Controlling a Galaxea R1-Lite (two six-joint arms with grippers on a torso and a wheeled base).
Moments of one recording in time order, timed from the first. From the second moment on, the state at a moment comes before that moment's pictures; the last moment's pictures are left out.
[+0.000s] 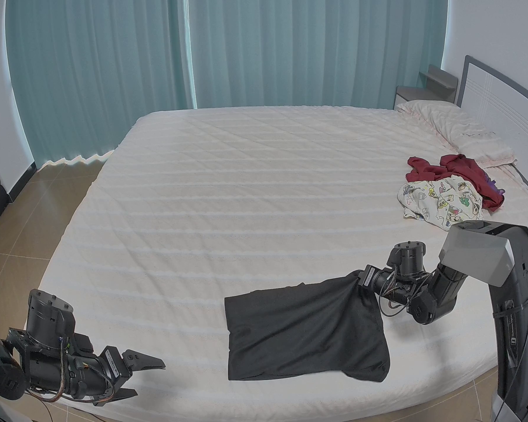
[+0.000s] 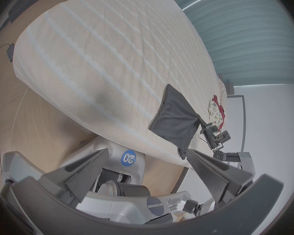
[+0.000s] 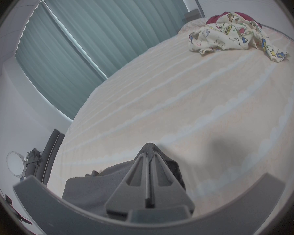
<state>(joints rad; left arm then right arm) -0.31 1.44 -0.17 -0.36 -0.31 -1.03 0.24 2.54 -0.97 -1.06 0.04 0.57</state>
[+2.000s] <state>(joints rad) -0.56 2.29 -0.42 -1.02 0.05 -0.51 0.22 2.40 -0.45 -1.13 0.29 0.26</state>
